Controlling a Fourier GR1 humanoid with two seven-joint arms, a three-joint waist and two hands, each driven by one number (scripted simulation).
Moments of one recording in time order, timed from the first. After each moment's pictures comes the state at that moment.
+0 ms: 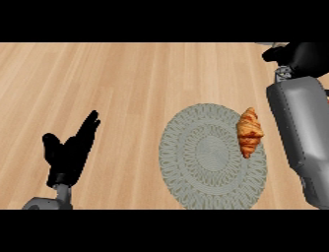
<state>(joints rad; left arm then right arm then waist) -0.04 0.15 -0.15 -1.48 0.14 0.09 0.20 -0.86 -0.18 -0.13 -1.06 1.63 -0.29 1.22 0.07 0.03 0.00</state>
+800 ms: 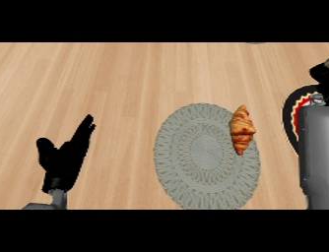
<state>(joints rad) 0.00 0.15 -0.13 -1.49 0.14 0.09 0.20 -0.68 -0.10 -0.46 -1.20 2.06 -0.56 1.21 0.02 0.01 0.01</state>
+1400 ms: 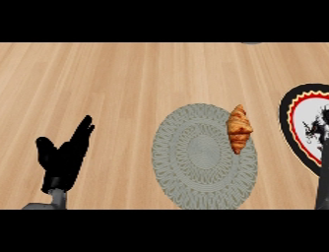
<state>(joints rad) 0.00 0.15 -0.12 -1.48 0.15 0.10 0.20 -0.53 -0.10 -0.72 -1.22 2.01 -0.82 1.11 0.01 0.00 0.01</state>
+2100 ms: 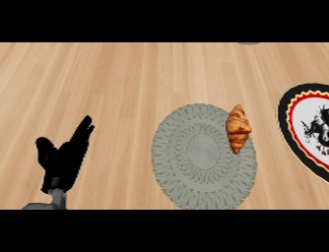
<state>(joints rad) 0.00 0.14 -0.10 -1.47 0.14 0.08 0.19 -0.49 -0.24 -0.85 -0.89 1.34 -0.95 0.86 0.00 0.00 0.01</state>
